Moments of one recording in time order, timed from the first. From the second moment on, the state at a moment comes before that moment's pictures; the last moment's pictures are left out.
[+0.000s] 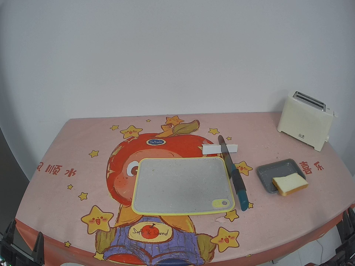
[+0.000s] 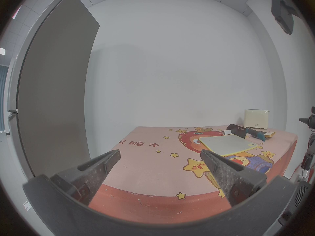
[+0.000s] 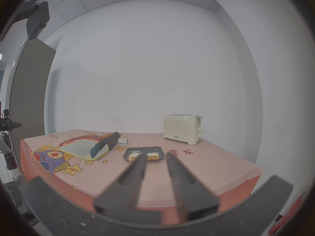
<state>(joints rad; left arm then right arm) 0.01 0.02 -0.02 0.00 0.03 -0.01 0.00 0.02 -0.02 -0.02 -0.02 0.01</state>
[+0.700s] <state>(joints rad) 0.01 0.02 -0.02 0.00 0.03 -0.01 0.00 0.02 -0.02 -0.01 -0.01 -0.03</state>
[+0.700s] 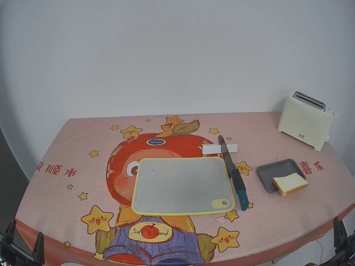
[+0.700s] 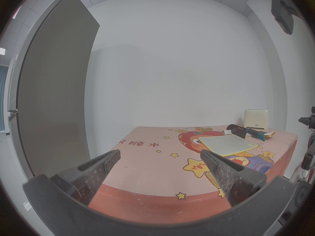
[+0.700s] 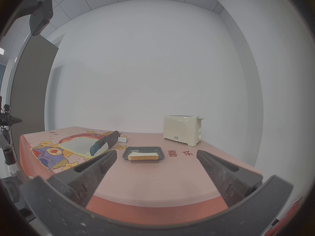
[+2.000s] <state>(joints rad) 0.01 0.02 -0.02 0.00 0.03 -0.01 0.00 0.02 -0.02 -0.15 -0.05 -0.08</state>
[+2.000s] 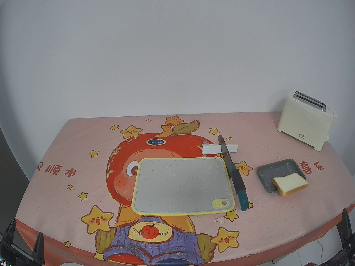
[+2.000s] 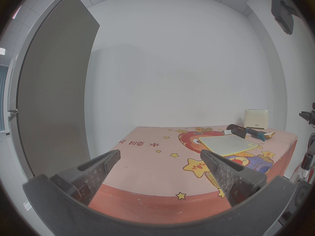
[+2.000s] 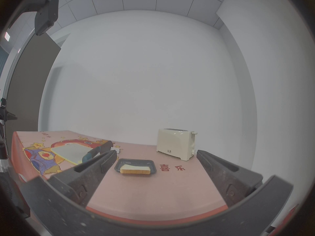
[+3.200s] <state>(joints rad) 0.01 0.02 -0.02 0.00 0.03 -0.01 0.01 0.02 -0.23 0.29 0.13 0.70</state>
